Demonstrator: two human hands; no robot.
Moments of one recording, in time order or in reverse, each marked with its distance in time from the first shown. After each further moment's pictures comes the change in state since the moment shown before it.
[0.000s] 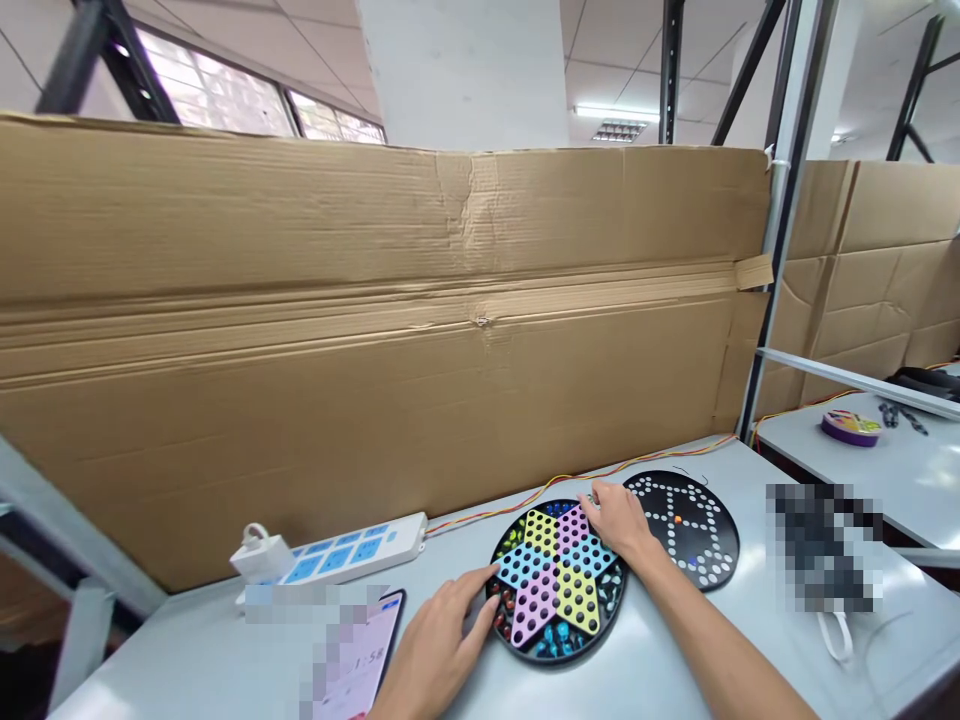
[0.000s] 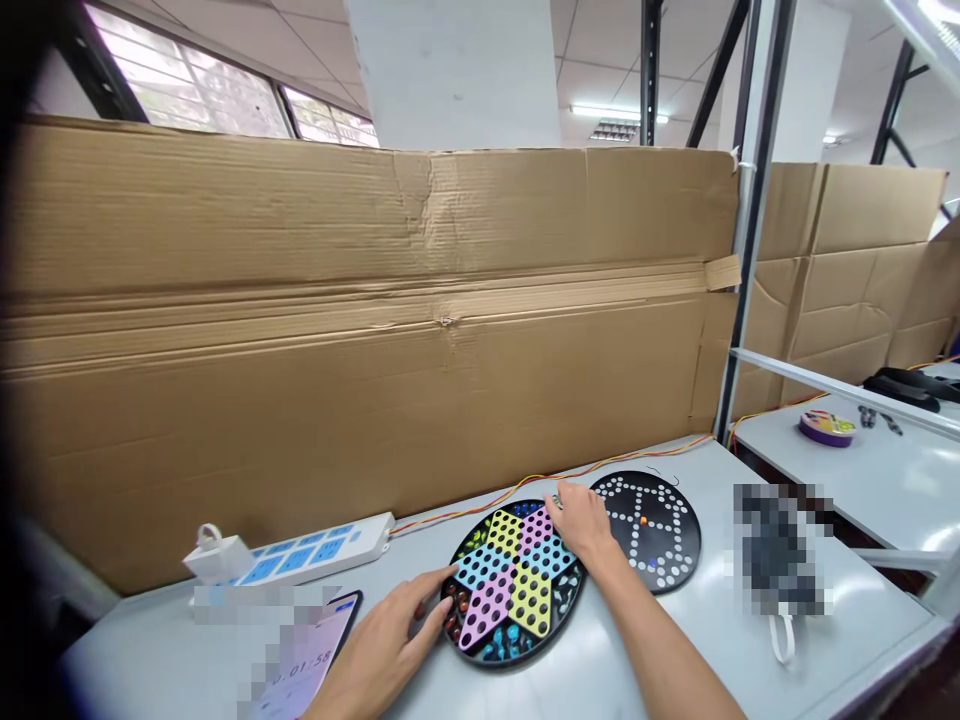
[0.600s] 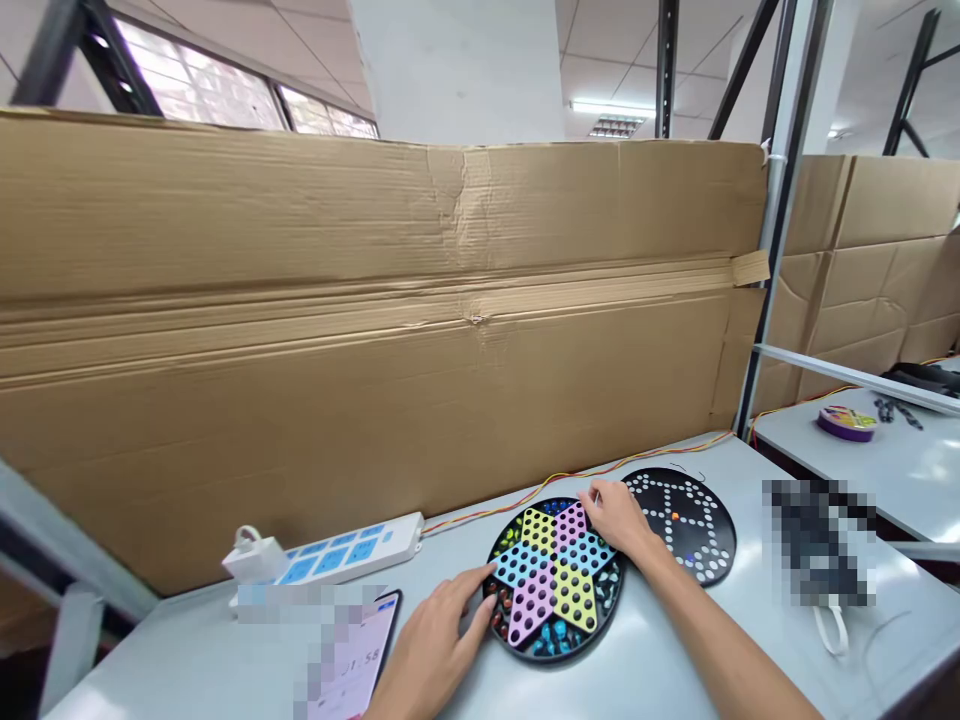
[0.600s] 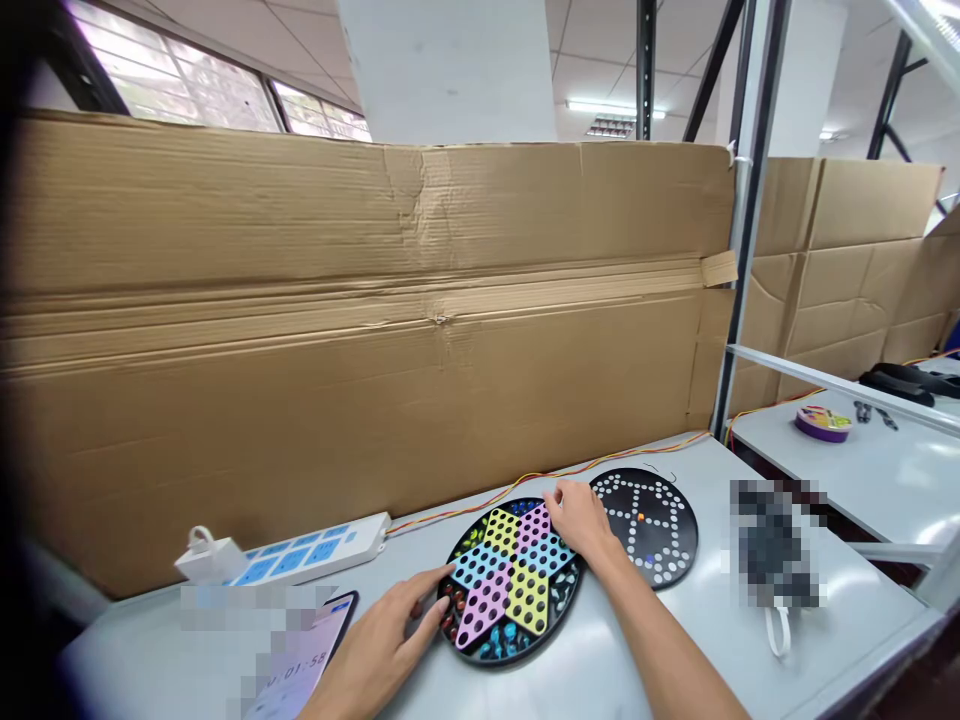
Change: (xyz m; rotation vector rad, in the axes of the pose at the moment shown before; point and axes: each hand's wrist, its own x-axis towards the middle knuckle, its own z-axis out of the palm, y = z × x) left_hand 0.000 -0.002 0.000 0.016 -0.017 -0.008; right_hand -0.002 0.005 -0.002 0.221 -0.027 0.041
